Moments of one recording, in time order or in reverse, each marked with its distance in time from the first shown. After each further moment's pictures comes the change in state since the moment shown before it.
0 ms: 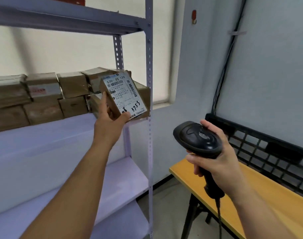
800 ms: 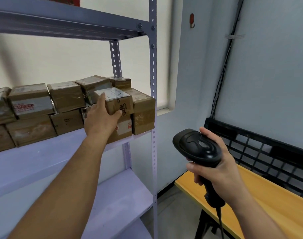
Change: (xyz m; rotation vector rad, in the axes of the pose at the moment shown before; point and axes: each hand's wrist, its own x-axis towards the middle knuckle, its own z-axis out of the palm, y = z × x) left_hand 0.117 -0.022 -0.010 0.672 0.029 0.040; right_hand 0.049 0.016 0.042 0.066 0.014 0.039
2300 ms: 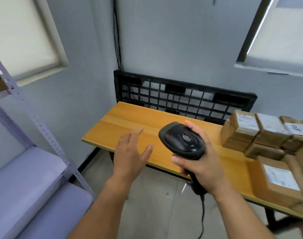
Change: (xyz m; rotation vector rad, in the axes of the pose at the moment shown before) left_hand -0.375 0.156 0.172 -0.318 -0.570 0.543; right_hand -0.239 0.004 -0.198 -0.219 0.437 0.162
